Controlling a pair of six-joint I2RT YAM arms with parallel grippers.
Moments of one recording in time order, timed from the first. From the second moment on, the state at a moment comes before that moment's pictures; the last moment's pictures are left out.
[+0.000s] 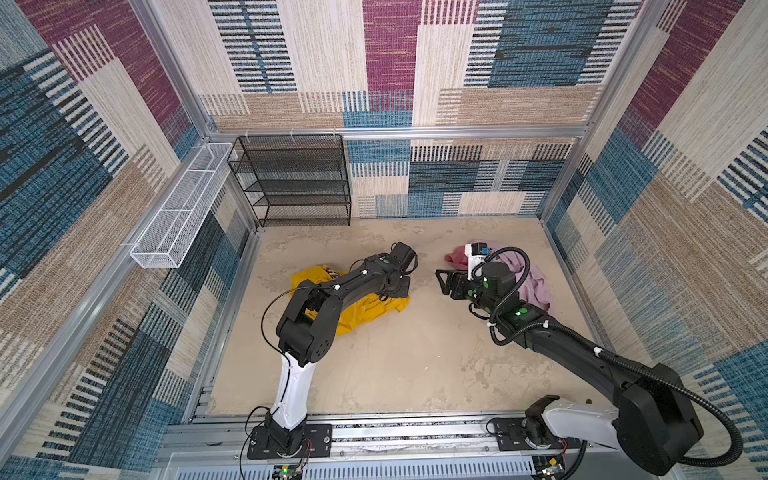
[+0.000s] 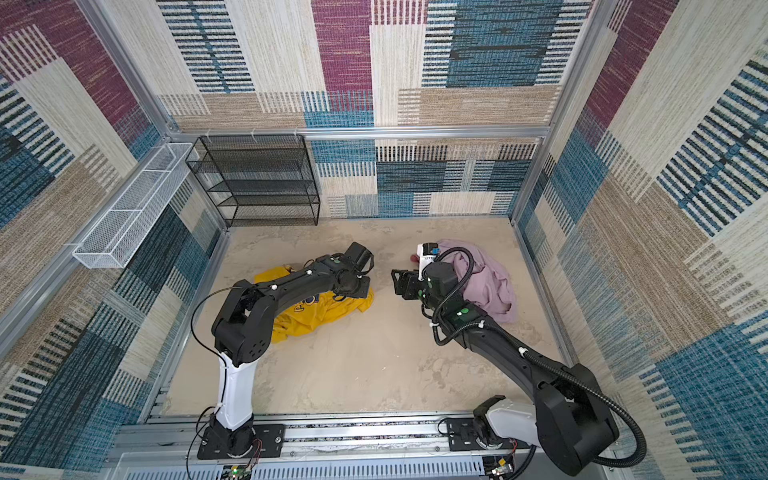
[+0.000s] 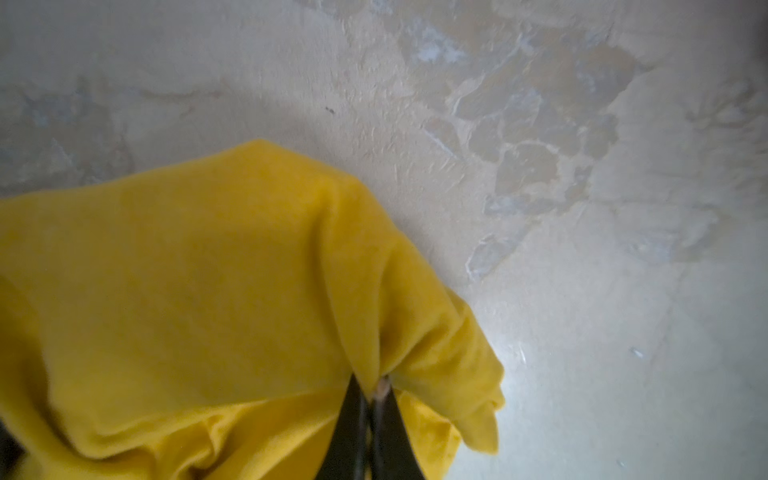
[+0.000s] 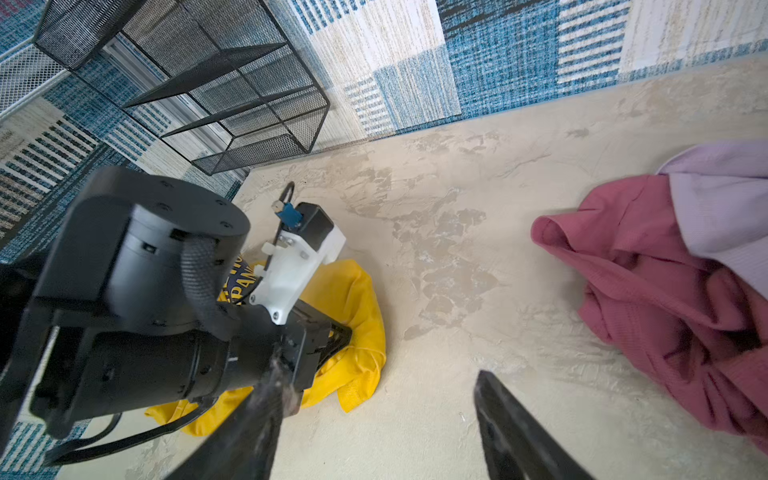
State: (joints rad) left arm -0.64 2.07 1.59 -0.66 -0.13 -0.38; right arm 0.48 1.23 0.74 0.11 -0.04 0.48
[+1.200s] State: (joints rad) left arm -0.53 1.33 1.21 -0.56 -0.30 -0.37; right arm 0.48 1.20 0.78 0.10 -0.11 0.53
